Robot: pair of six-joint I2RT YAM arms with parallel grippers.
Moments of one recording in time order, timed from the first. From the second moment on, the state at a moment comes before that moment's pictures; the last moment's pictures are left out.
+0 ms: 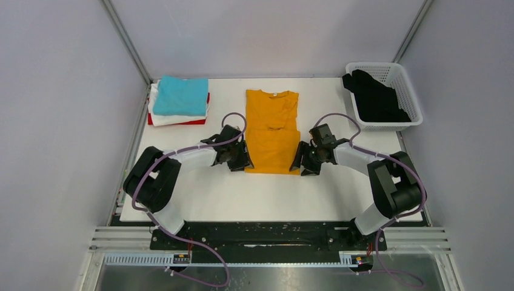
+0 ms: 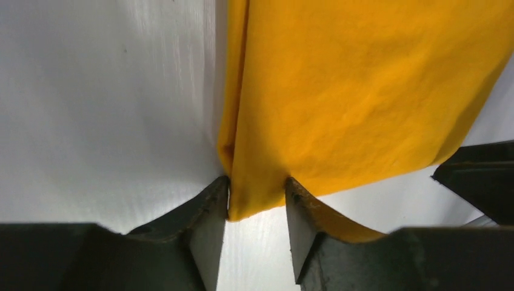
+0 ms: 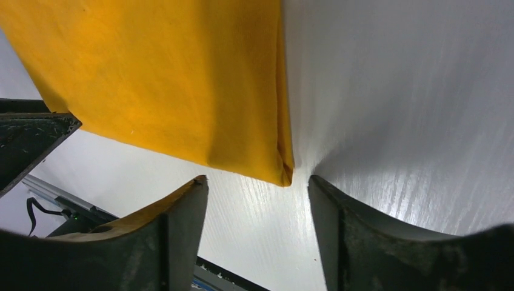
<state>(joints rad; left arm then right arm) -0.56 1.65 0.87 -0.24 0.16 -0.78 0.39 1.58 0.79 -0.35 -0.31 0.66</state>
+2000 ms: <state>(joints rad) -0.36 2.14 1.76 -0.51 0.10 -0.70 0.09 2.10 1.50 -0.32 -0.66 0.79</state>
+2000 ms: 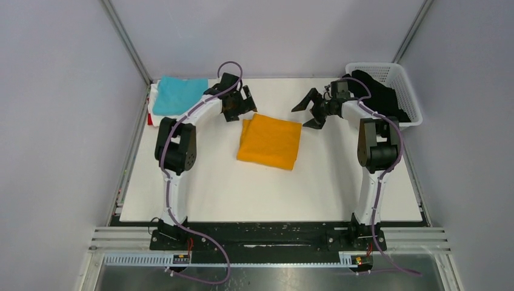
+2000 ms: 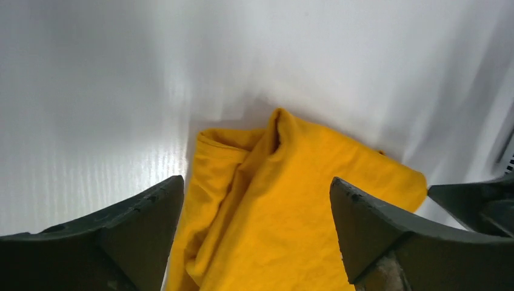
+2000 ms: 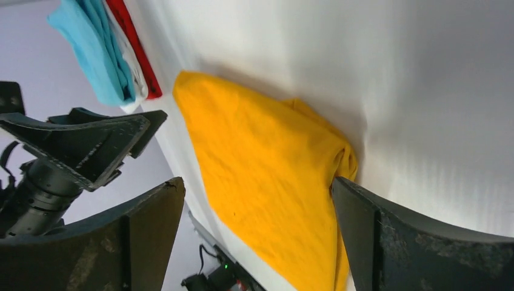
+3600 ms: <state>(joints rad) -0.36 2.26 2.08 -0.69 -0.63 -0.05 0.09 1.40 0.96 -0.39 -0.22 0.55</state>
